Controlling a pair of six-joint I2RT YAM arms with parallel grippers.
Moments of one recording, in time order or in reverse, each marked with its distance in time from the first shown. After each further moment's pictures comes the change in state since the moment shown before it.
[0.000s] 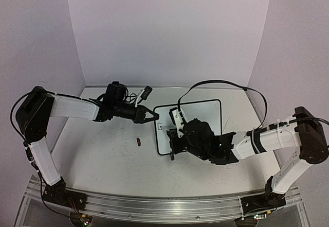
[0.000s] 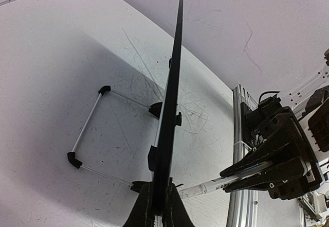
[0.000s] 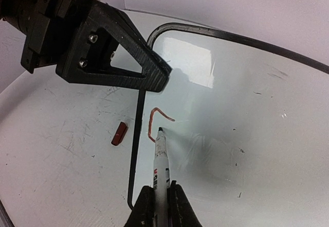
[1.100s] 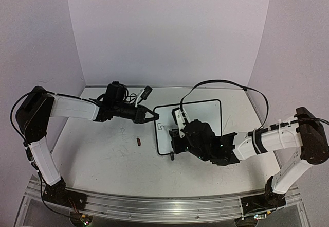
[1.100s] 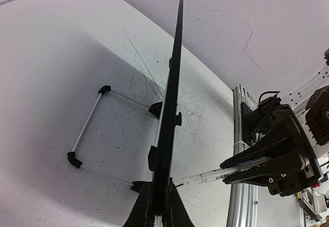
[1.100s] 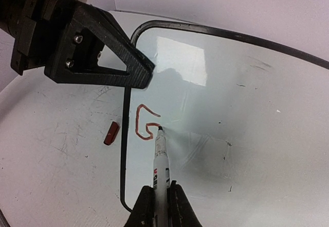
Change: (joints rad) left arm 0.000 0.000 0.000 0.000 0.000 0.000; right arm 0.000 -0.013 -0.013 -0.016 0.042 0.032
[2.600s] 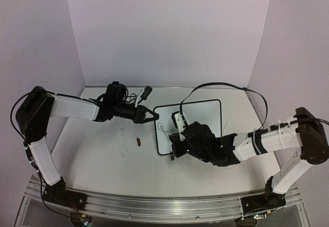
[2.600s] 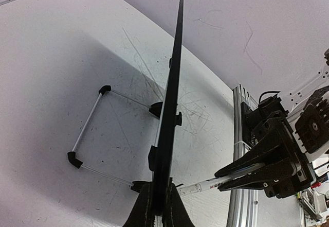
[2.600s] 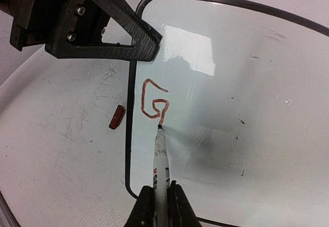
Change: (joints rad) left arm 0.000 0.000 0.000 0.000 0.000 0.001; right arm 0.000 0.000 -0.015 -0.037 -0.054 0.042
